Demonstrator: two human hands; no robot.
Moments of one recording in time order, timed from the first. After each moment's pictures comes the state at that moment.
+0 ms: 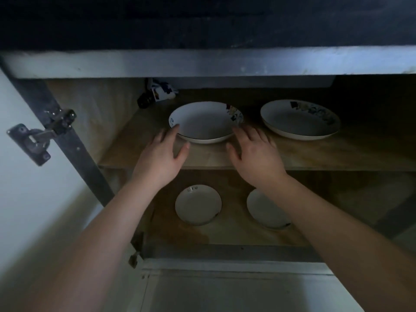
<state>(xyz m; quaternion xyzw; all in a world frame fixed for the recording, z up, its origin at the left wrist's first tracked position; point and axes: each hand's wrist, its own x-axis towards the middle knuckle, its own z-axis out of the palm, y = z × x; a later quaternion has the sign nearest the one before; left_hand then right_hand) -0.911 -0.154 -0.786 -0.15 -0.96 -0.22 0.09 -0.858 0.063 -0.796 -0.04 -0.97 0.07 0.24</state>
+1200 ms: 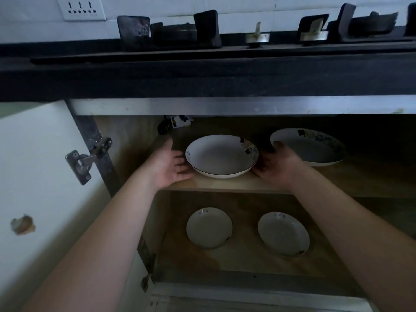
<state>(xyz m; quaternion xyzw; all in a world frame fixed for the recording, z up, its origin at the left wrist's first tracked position) -0.946 -0.169 -0.746 0.08 -0.58 -0.78 -0.21 -0.878 0.081 -0.739 -0.25 -0.42 0.87 0.02</state>
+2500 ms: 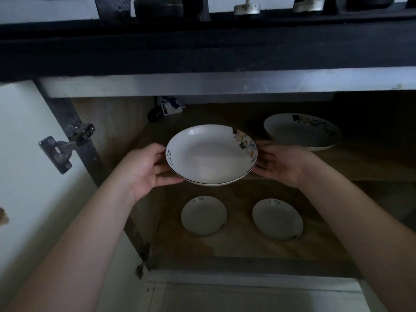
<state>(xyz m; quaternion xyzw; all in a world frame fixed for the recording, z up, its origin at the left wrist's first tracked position) -0.895 -0.185 -0.747 0.08 -0.63 -0.76 -0.15 -0.840 0.093 -0.743 -0.24 -0.57 0.78 -0.02</state>
